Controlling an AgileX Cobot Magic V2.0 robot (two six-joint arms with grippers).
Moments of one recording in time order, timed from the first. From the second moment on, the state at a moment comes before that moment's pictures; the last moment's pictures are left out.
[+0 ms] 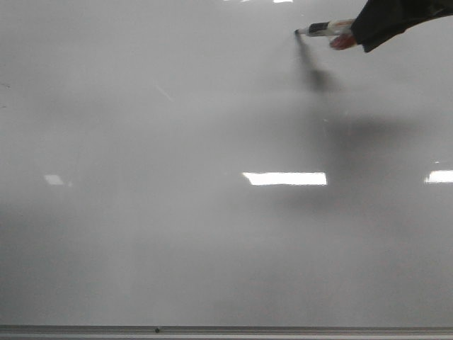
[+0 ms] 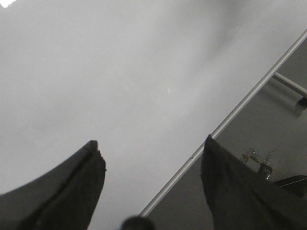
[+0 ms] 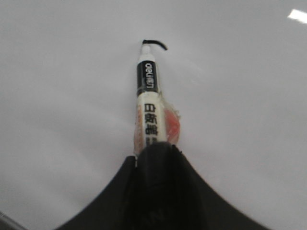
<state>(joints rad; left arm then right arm) -0.55 1.02 -1.02 -0.08 0.82 0.36 0.29 1.32 -0.95 0.32 0.29 -0.39</state>
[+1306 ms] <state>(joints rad) -0.55 1.02 -1.02 -0.08 0.81 0.36 0.24 1.31 -0.95 0.33 0.31 -0.39</state>
